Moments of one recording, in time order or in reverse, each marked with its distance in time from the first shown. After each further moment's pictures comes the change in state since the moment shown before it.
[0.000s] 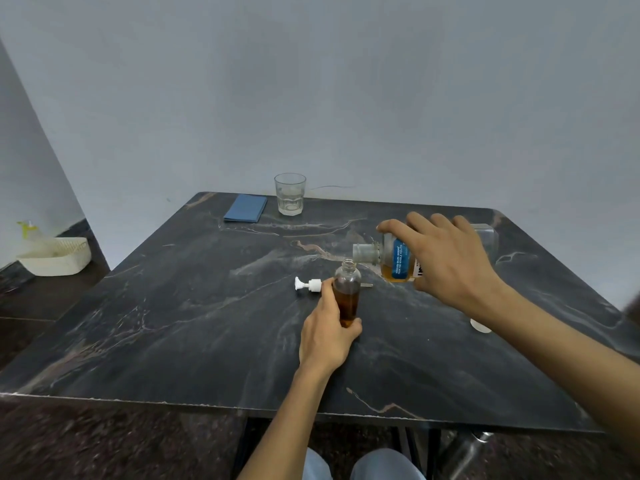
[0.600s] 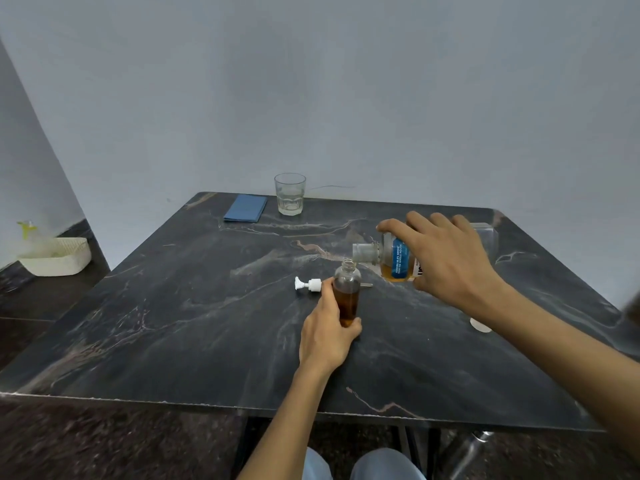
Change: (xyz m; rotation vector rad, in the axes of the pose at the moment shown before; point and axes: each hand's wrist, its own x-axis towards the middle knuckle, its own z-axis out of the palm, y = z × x) left_hand -0.001 0.001 -0.001 0.001 0.004 0.014; right_hand 0.001 0.000 -0.001 -0.001 -0.017 0.001
